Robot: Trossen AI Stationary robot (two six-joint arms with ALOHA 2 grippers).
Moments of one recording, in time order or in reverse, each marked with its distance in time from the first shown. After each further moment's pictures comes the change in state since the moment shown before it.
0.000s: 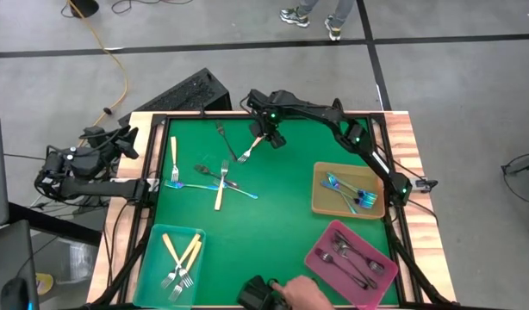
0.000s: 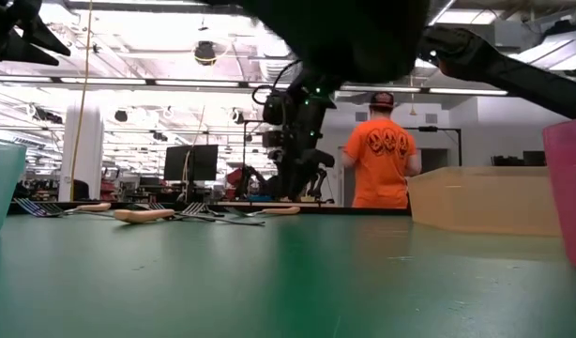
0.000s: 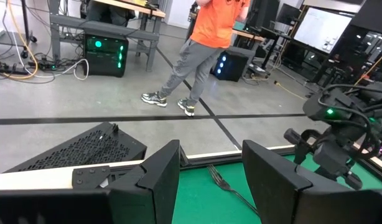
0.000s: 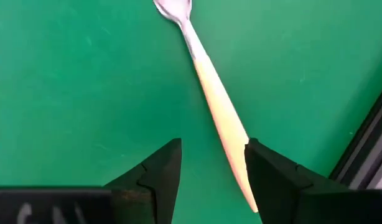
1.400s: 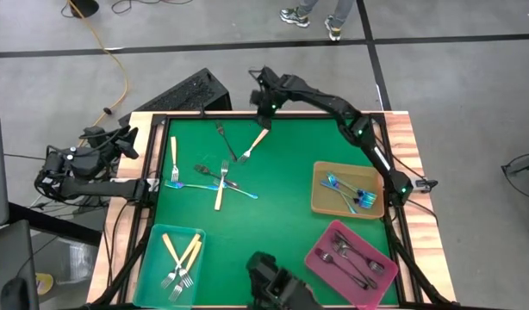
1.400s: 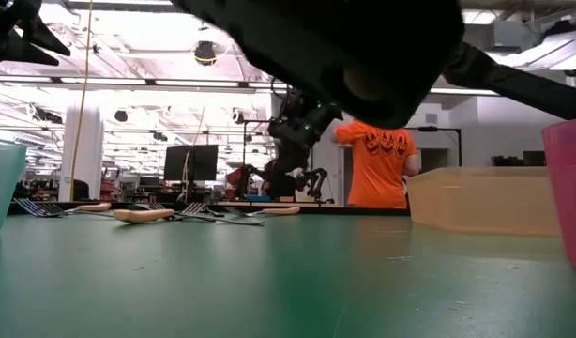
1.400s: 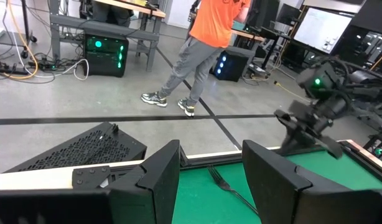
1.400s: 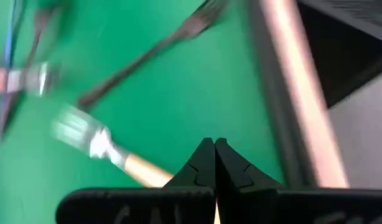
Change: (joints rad) left arm 0.000 0.000 0.000 0.000 0.000 0.000; right arm -0.136 0.018 0.052 0.241 -0.314 0.697
